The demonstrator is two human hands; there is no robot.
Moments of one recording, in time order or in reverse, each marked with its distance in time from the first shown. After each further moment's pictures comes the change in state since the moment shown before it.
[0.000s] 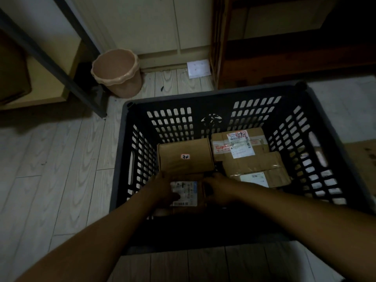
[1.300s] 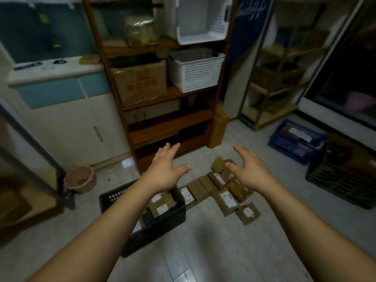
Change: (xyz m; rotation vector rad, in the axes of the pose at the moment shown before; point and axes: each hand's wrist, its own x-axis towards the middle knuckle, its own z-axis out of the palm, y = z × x) left_hand -0.736 0.311 -0.240 -0.276 0.371 0.741; right_hand -0.836 -0.200 -0.090 0.303 1.135 0.453
